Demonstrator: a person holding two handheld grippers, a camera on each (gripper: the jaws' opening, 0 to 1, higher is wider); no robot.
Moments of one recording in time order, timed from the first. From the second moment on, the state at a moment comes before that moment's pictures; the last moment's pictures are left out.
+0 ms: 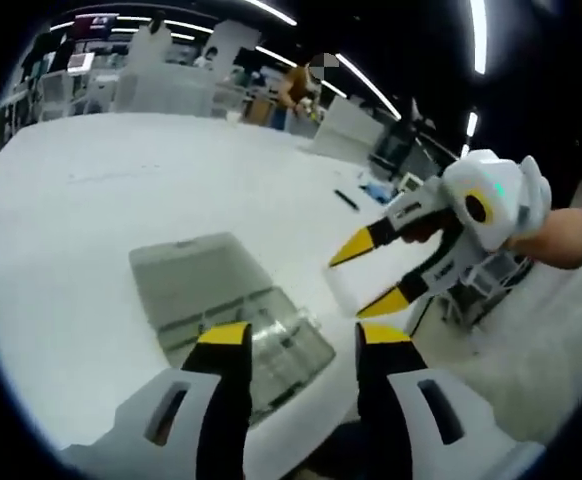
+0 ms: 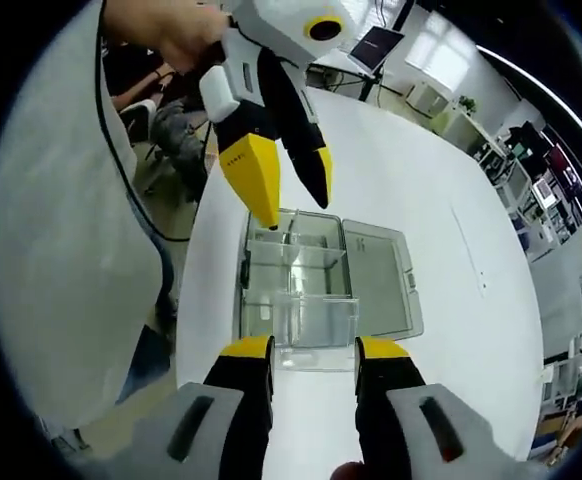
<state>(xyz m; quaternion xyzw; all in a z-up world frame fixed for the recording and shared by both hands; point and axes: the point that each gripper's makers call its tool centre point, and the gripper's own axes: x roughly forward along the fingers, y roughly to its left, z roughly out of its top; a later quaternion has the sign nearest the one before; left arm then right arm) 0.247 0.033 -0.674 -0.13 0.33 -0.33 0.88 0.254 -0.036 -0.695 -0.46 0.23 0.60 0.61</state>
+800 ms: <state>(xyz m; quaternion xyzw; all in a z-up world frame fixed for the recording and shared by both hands) 0.247 0.026 -0.661 -0.18 0.33 -0.33 0.86 0.245 -0.016 -0.679 -0.46 0.19 0.62 0.61</state>
